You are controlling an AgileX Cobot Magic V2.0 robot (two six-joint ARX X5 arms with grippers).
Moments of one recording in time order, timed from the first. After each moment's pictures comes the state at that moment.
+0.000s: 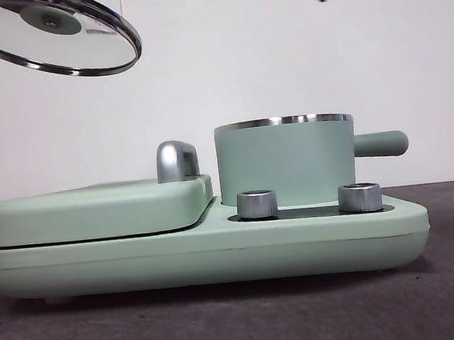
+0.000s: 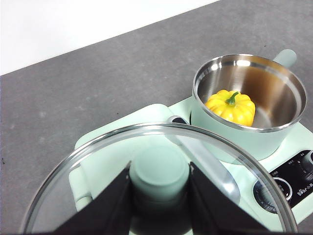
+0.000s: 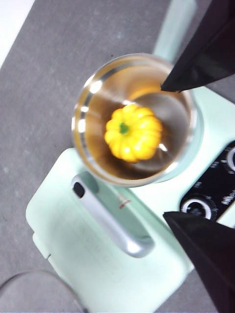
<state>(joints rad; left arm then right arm) -0.55 0.95 0.99 -0.48 -0.05 0.05 0.68 1.16 1.20 -0.67 0.05 0.02</state>
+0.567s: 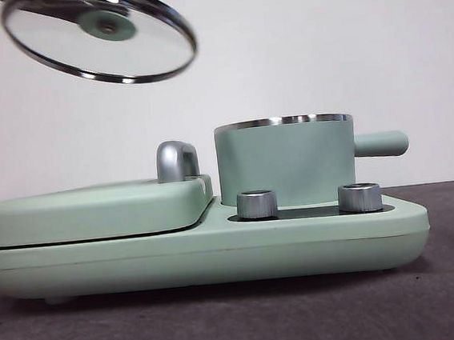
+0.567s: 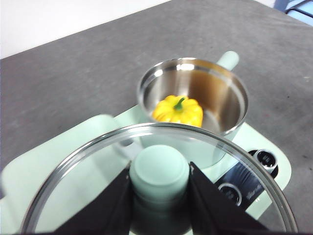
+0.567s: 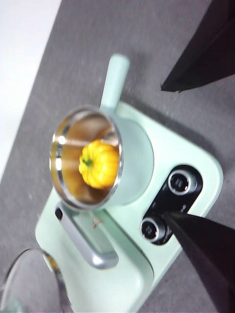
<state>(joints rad) -0.59 1.07 0.99 -0.35 0.11 0.04 0.68 0.57 0.82 -0.69 0.16 0.05</state>
